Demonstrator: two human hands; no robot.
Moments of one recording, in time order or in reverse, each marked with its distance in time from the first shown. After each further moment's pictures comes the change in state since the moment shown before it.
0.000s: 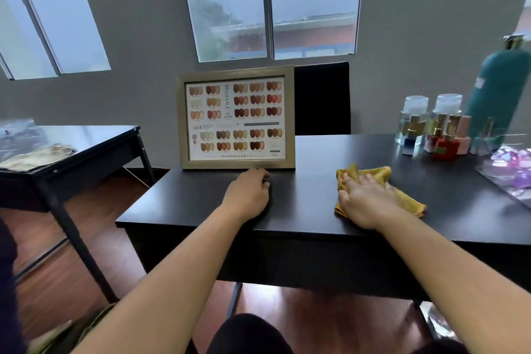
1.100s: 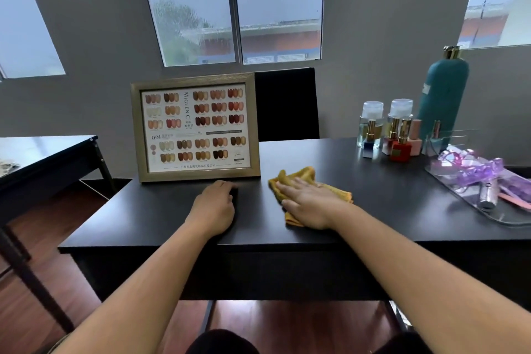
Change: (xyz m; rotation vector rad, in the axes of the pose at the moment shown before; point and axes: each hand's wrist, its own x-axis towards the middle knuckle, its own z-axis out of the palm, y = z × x) left_hand 0.005 0.000 0.012 0.050 -0.041 0.031; right_hand 0.019 -0.005 -0.002 0.007 -0.082 -0.365
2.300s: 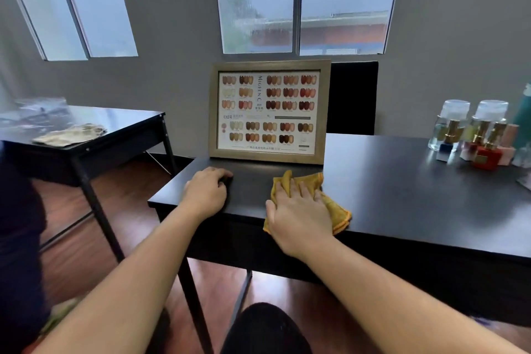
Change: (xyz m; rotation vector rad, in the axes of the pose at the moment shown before) left_hand -0.048 -0.104 -0.054 -0.032 0.142 -0.236; right_hand 0.000 -0.148 0.047 0.030 0.271 0.019
